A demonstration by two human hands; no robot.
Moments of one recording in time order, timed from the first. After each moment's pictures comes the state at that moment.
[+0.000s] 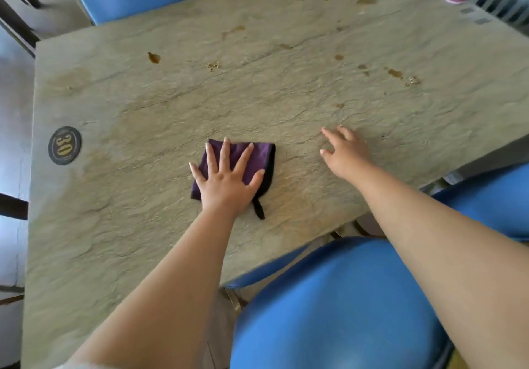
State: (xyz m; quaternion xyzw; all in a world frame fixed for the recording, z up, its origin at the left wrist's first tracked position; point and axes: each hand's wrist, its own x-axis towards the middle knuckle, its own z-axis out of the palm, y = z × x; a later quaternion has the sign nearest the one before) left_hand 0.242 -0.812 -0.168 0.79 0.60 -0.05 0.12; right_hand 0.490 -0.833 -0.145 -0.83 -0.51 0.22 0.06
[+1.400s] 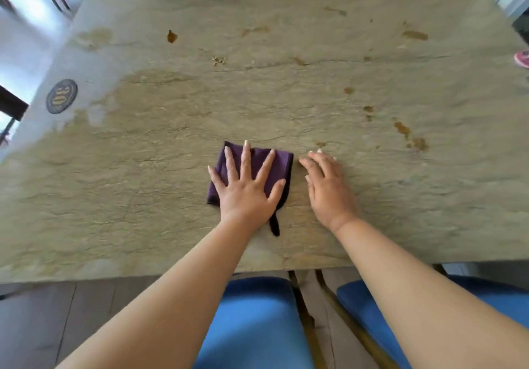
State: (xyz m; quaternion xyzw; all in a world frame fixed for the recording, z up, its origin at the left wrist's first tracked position) left_hand 0.417 -0.824 -0.167 0.69 0.72 -0.01 0.10; right_hand 0.596 -0.806 -0.181 -0.58 -0.79 0.10 0.17
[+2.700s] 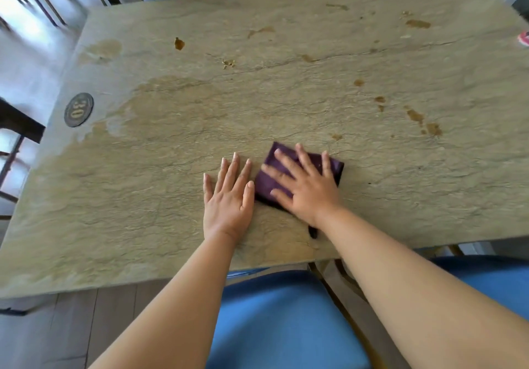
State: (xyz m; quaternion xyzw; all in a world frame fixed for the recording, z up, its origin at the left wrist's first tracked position) left_hand 0.332 -0.848 -0.174 0.69 0.70 0.11 0.16; right_hand 0.521 -0.817 -0.175 -0.55 -0.83 0.07 -0.03
